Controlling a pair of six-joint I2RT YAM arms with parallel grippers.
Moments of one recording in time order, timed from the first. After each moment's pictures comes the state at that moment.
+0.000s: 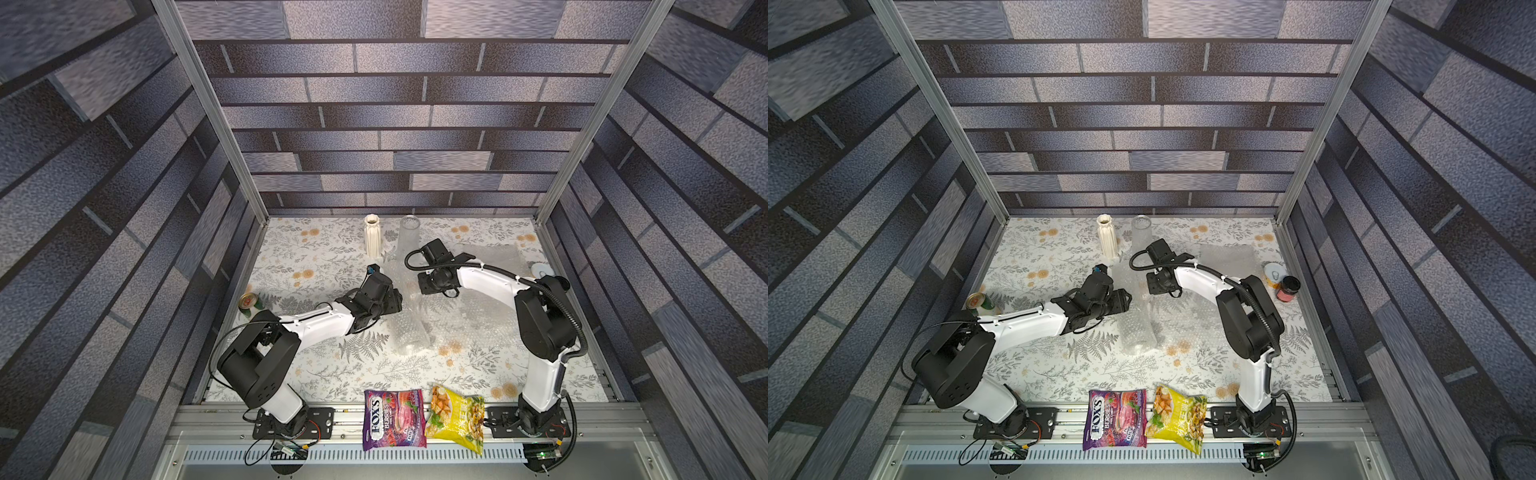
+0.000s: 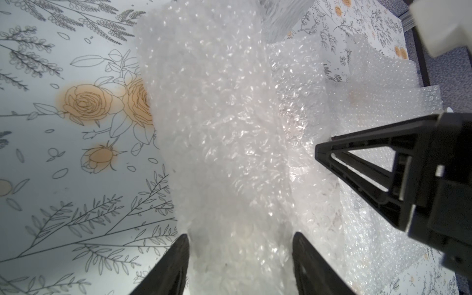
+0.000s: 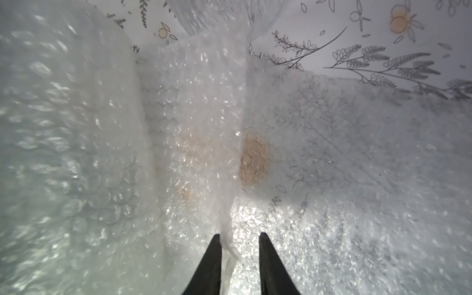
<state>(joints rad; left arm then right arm) -0.68 1.57 0.81 -0.01 -0.01 -0.74 0.59 1.89 1.35 -0.59 -0.02 0.31</state>
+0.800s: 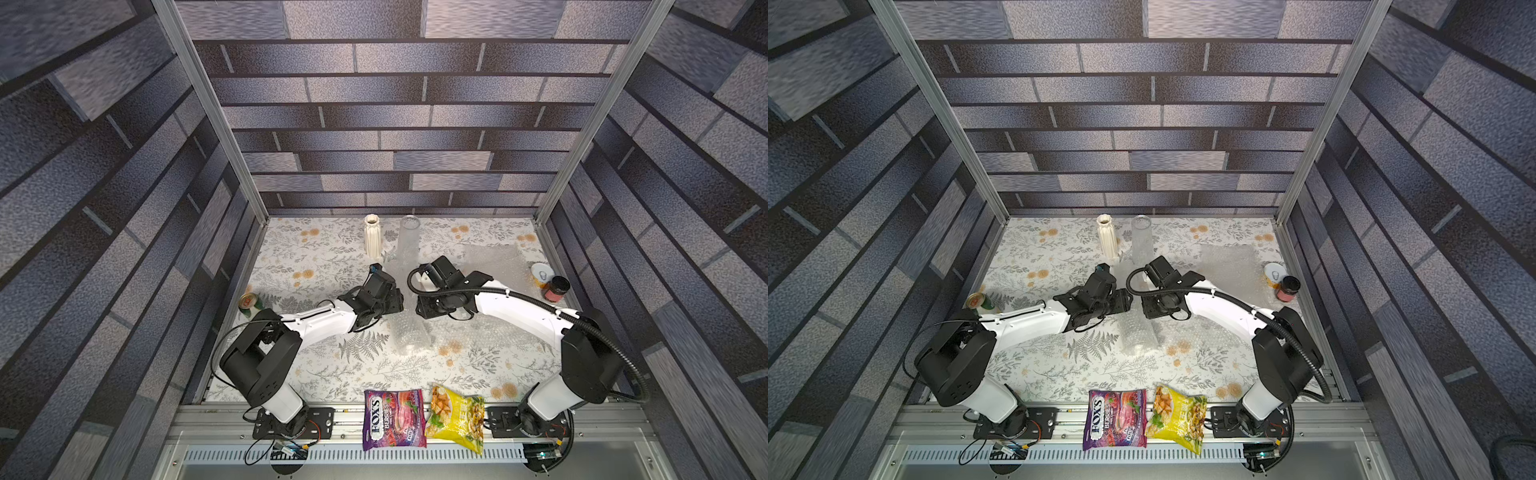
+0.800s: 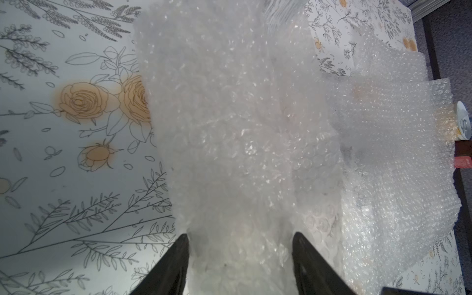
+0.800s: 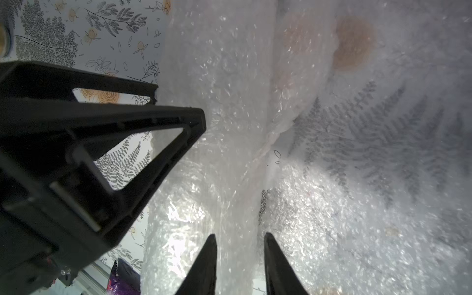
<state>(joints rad) -0.70 1.58 0.86 -0.07 -0.02 -0.74 0.73 1.57 1.13 -0.67 -0.16 0.40</state>
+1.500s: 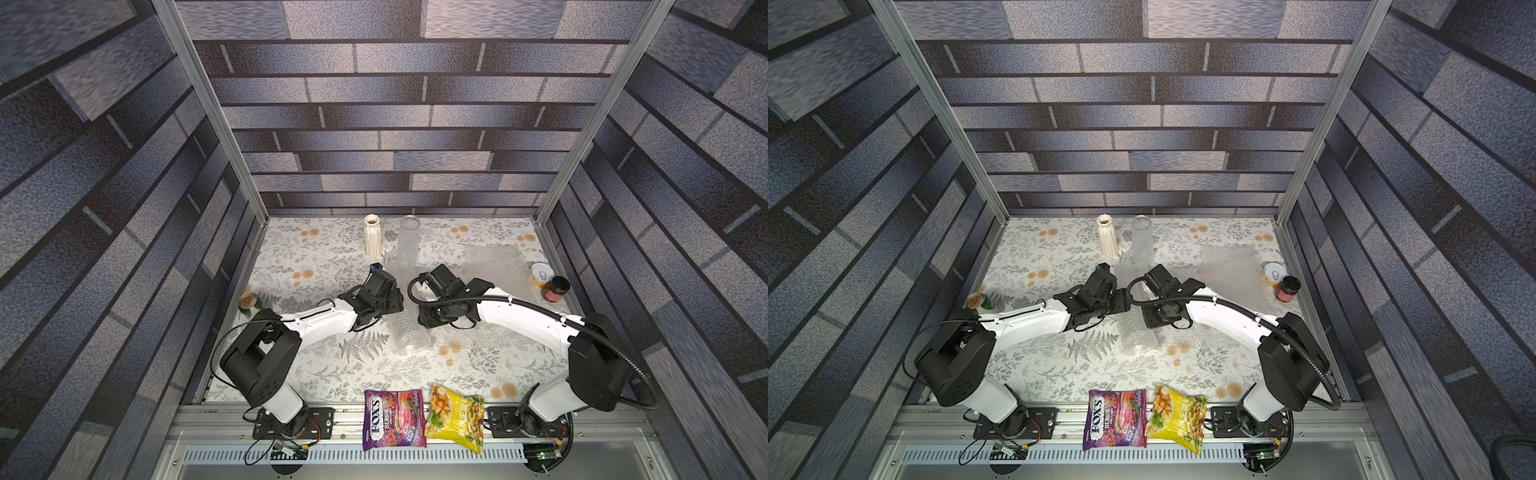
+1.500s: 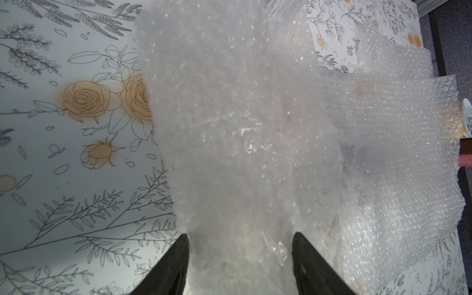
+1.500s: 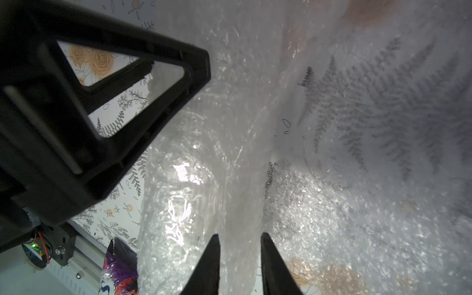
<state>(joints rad) -0.70 1.59 0.88 -0.10 -0.02 -0.73 0.79 1.54 1.08 -0.68 -0.16 0.41</state>
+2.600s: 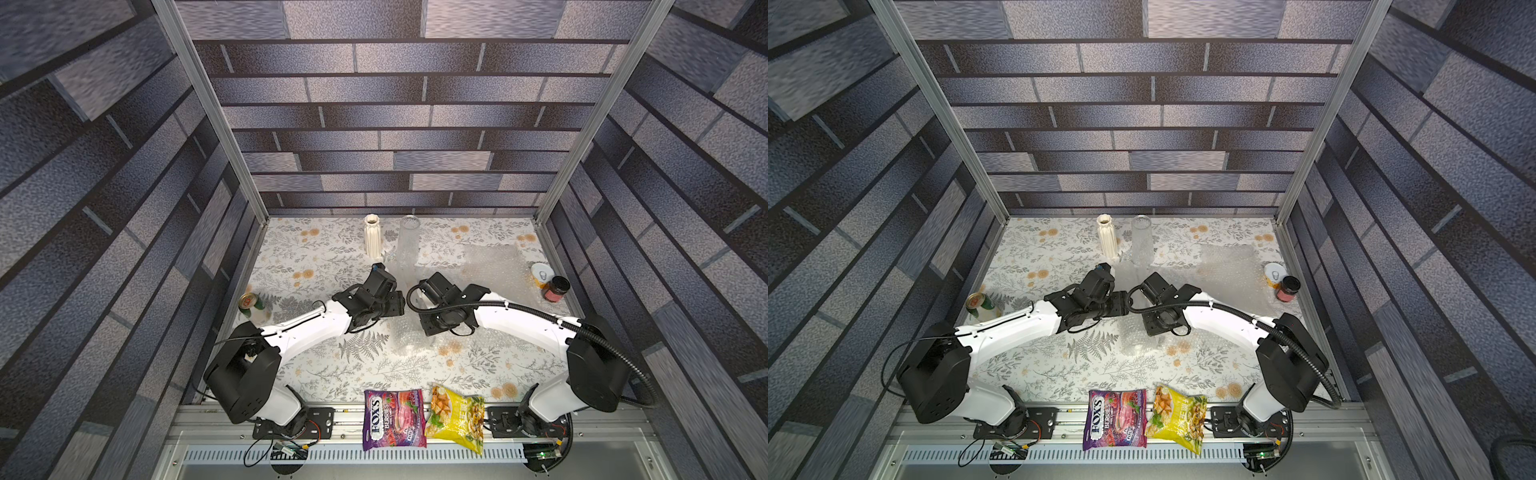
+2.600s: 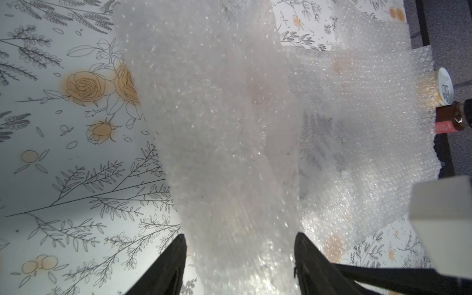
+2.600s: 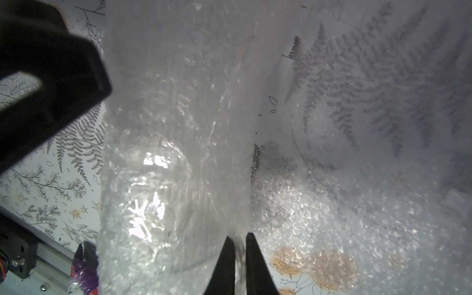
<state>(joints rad) -0.73 1.44 0.91 -0.29 0.02 -0.69 0.83 1.54 1.05 -0.70 -0.08 0.45</state>
